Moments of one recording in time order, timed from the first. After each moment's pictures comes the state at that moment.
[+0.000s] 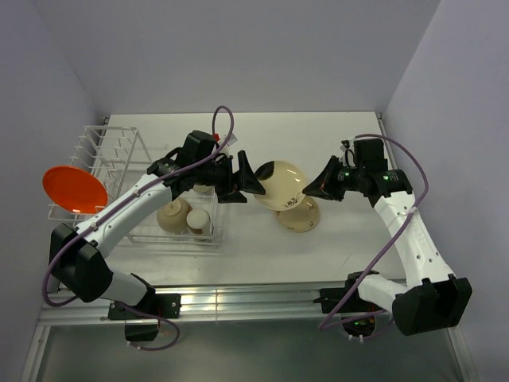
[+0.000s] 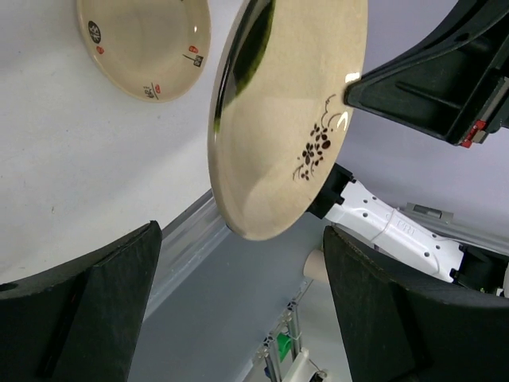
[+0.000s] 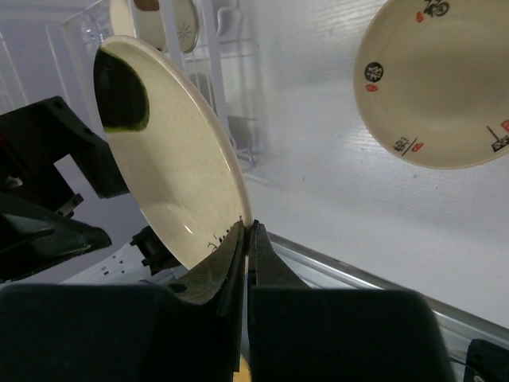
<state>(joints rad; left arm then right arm) -0.62 1.44 1.26 -0.51 0.58 -0.86 0.12 1.11 1.09 -0.84 -0.55 0.68</state>
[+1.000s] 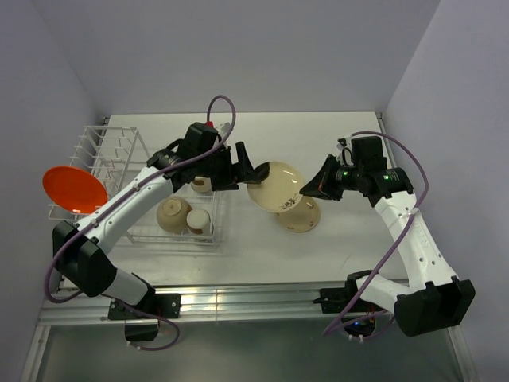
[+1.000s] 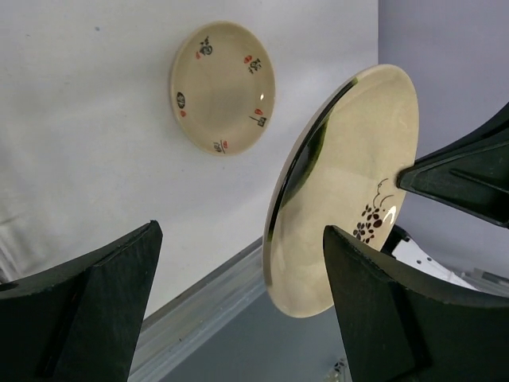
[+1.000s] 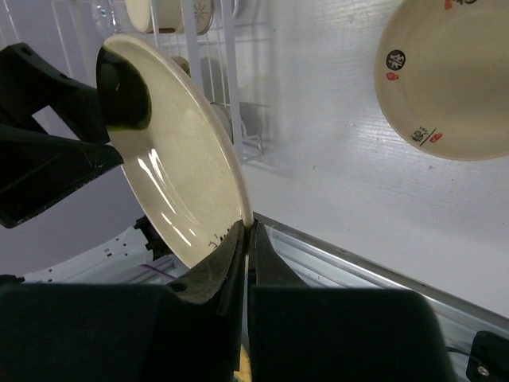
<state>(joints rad) -0.63 1.48 1.38 -0.62 0.35 -0.76 0.17 1.11 1.14 -0.88 -0.56 0.68</state>
